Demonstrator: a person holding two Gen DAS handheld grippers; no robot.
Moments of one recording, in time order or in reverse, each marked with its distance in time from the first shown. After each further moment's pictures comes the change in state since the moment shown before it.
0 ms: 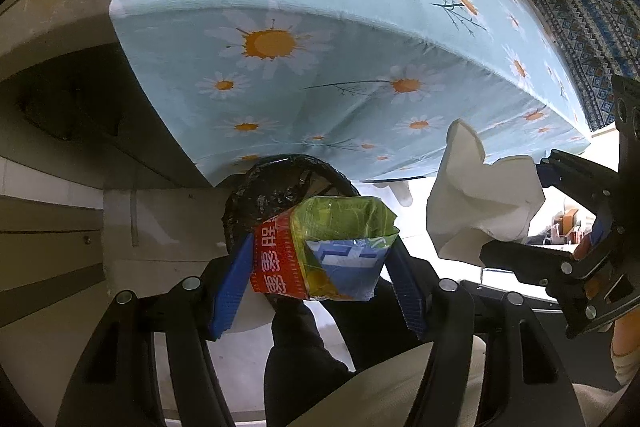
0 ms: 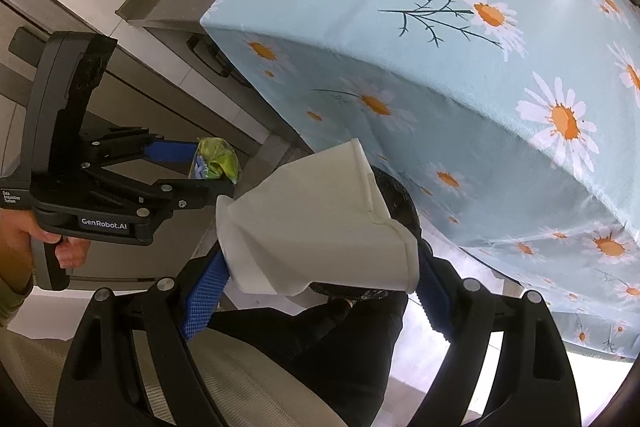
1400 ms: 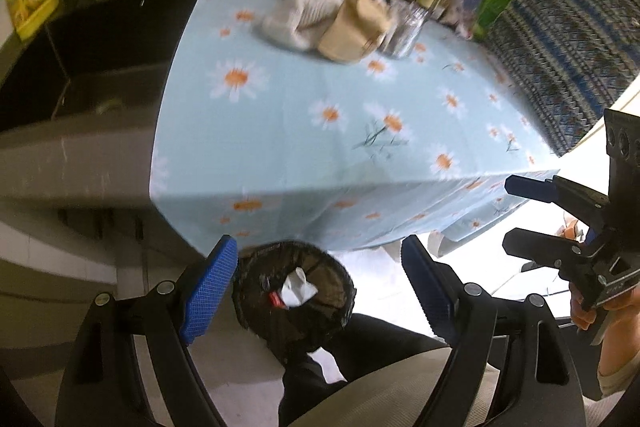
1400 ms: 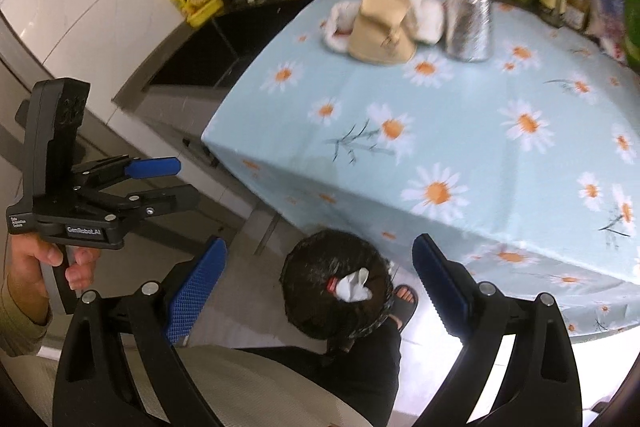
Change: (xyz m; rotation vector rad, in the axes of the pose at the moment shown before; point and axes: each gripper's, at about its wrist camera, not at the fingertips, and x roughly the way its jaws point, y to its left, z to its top) left arm -0.102 -0.038 0.031 0.129 -0.262 -0.005; right arm -0.126 -0.004 -0.007 0.133 -0.301 -0.099
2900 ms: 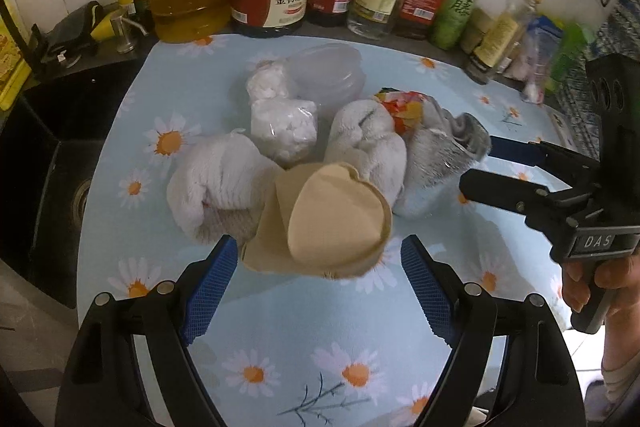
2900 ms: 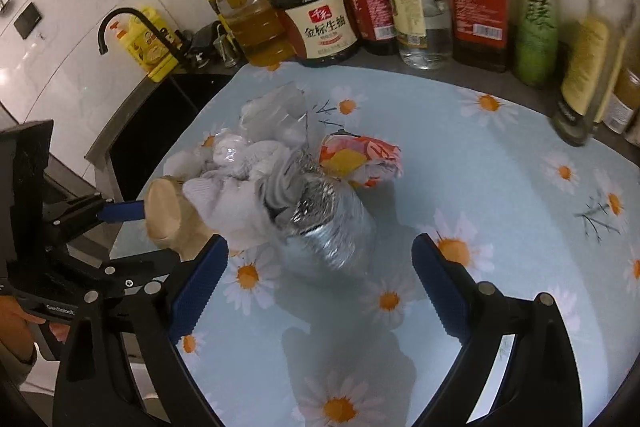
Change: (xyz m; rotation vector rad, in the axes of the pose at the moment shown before) left arm 0.131 -0.064 0.202 -0.096 0.004 0.207; right arm 0.087 -0.196 0.206 -0.107 0.010 0.131
